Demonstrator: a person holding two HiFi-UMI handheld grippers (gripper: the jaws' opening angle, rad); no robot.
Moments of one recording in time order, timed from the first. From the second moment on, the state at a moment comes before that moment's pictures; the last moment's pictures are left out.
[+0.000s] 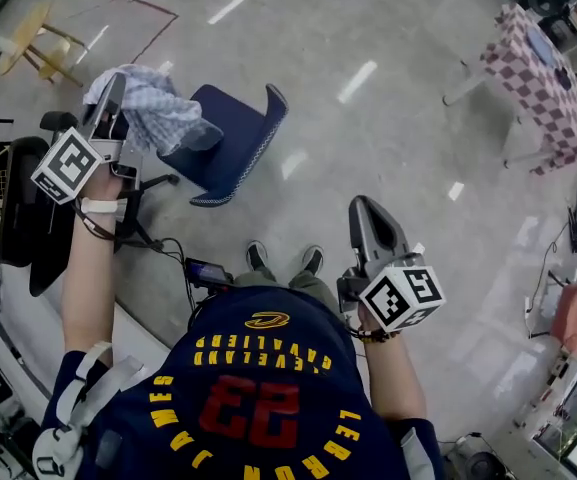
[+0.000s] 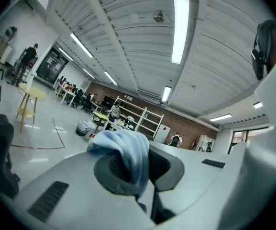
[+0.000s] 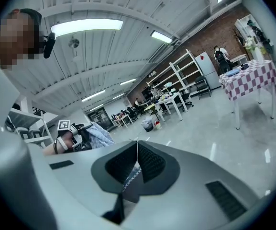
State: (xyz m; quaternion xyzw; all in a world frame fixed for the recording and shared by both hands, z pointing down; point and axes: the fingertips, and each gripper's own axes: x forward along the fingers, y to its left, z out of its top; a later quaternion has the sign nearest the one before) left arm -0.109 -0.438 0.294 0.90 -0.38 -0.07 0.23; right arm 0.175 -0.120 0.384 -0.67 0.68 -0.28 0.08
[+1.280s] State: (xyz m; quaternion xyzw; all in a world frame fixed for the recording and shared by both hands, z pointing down) left arm 0.194 -0.223 0.415 0.91 -0.16 0.04 0.38; right arm 0.310 -0.017 0.440 -0.74 0.57 -0.33 0.14
